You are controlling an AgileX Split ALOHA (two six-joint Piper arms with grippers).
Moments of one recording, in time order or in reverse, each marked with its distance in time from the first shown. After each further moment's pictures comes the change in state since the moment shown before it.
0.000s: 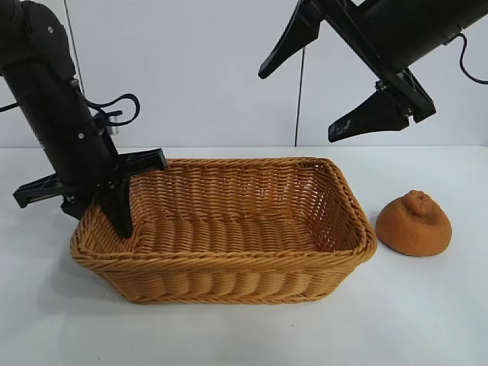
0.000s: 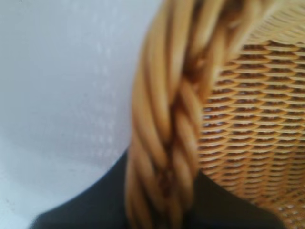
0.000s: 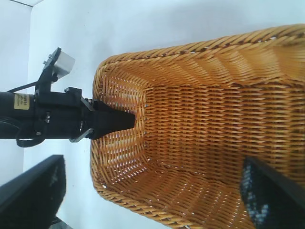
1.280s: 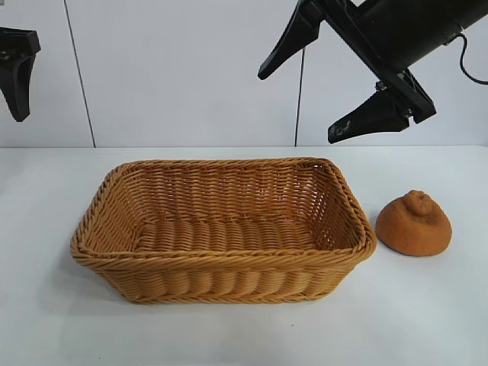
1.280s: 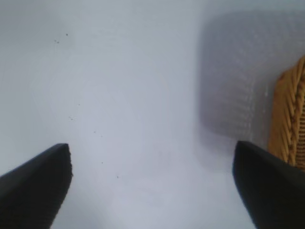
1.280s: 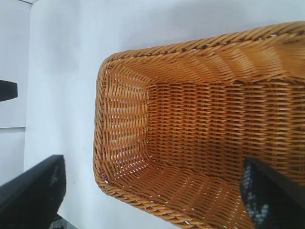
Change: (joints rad) left arm 0.203 -0.261 -0.222 0.367 0.379 0.048; right arm 0.000 0.000 0.000 -0.001 0.011 0.000
